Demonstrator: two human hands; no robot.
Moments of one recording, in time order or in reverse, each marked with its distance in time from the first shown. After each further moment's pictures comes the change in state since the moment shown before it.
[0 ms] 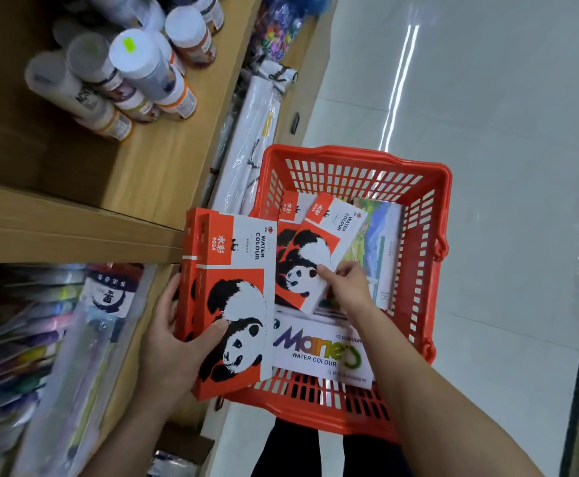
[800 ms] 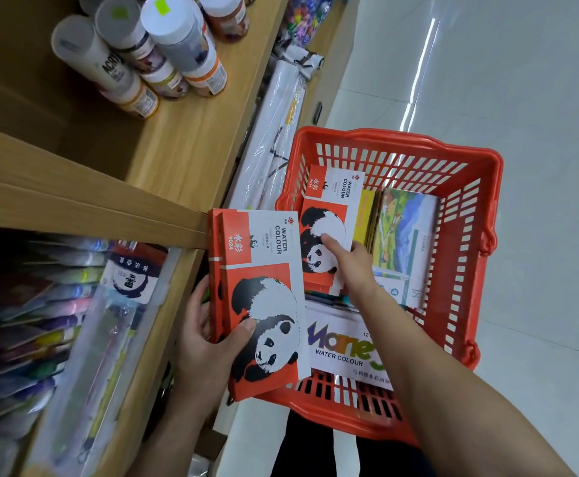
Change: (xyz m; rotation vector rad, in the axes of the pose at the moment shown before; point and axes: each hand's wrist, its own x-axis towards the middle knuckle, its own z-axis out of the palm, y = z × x) left_hand -0.003 -0.034 0.011 -0.234 -0.004 -0.014; right_hand 0.016 -0.012 0.048 0.055 -0.050 -0.012
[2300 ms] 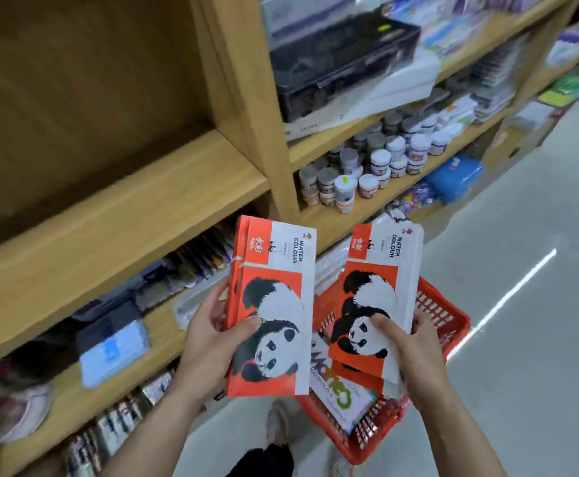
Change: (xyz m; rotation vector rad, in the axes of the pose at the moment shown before) left_hand -0.262 0.163 -0.012 -0.365 0.394 0.208; right_hand -0.307 -0.147 -0.151 -0.172 -0.478 -0.460
